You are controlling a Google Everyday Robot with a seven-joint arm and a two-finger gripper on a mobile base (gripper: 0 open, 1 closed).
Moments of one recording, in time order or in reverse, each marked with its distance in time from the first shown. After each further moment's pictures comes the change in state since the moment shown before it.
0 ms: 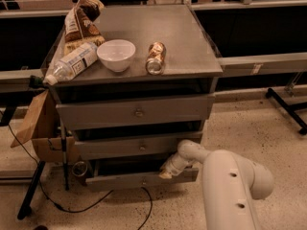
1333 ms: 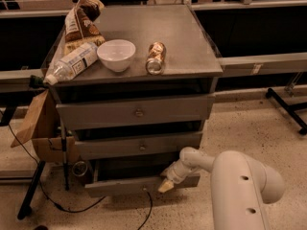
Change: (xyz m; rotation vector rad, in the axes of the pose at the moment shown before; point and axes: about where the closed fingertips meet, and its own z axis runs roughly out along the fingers) arm 0.018 0.030 0.003 0.009 0.000 0.007
